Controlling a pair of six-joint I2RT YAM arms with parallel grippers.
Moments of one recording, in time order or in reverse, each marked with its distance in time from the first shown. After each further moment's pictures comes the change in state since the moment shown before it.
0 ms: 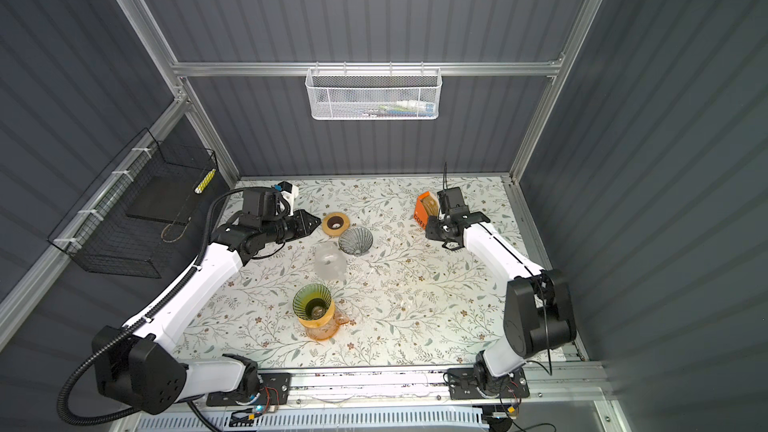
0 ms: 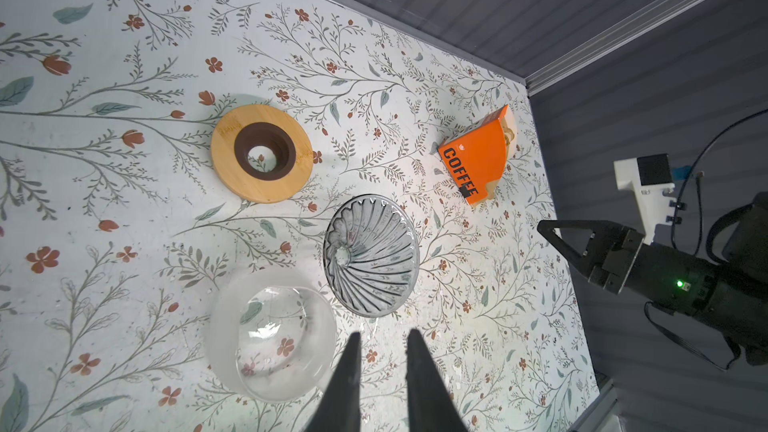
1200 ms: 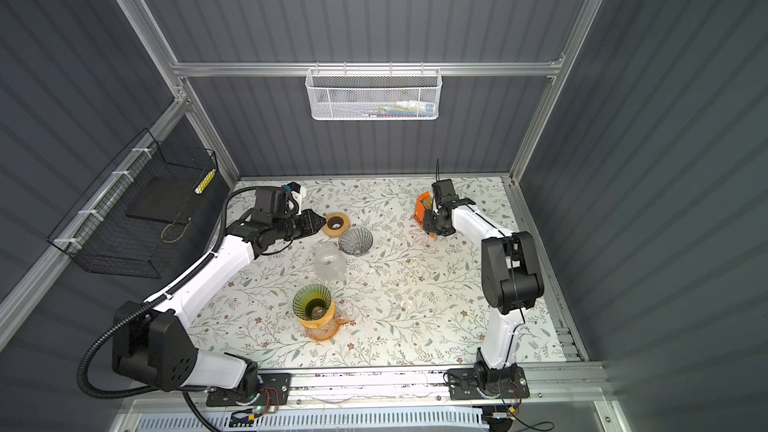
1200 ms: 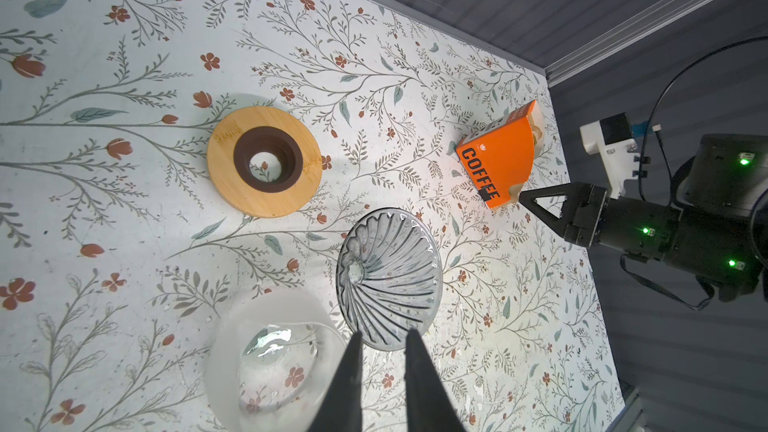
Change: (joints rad) left arm 0.000 0.097 -0.001 0.064 -0.005 0.025; right arm -0.031 0.294 0.195 -0.002 -0.006 -0.061
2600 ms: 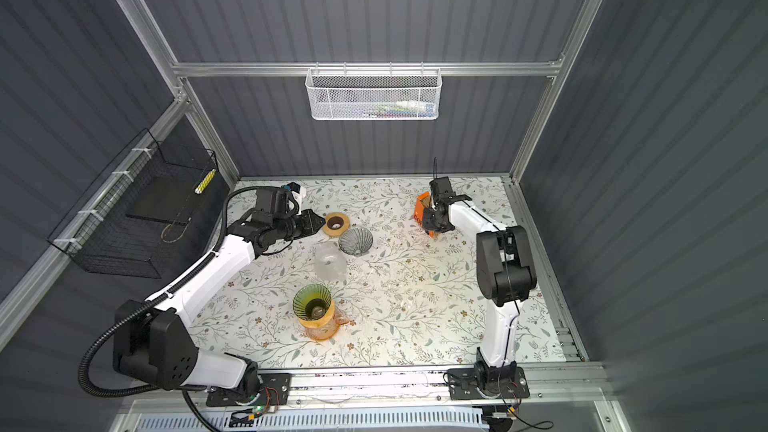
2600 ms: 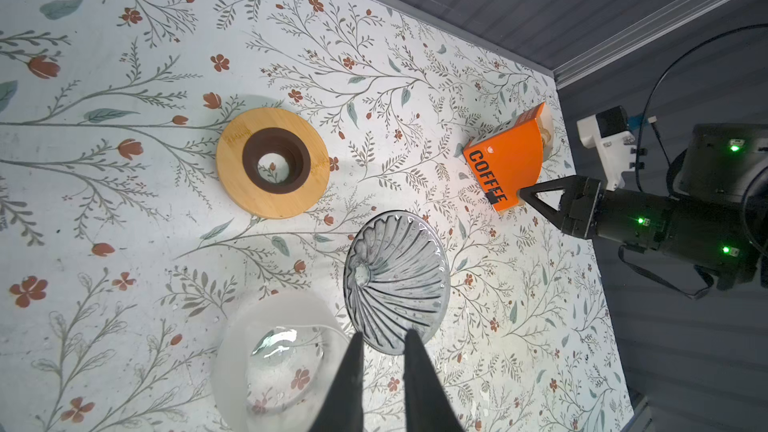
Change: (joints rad) left arm 0.000 0.006 0.000 0.001 -0.019 0.000; right arm 0.000 0.078 0.078 -0.034 0.037 -0.023
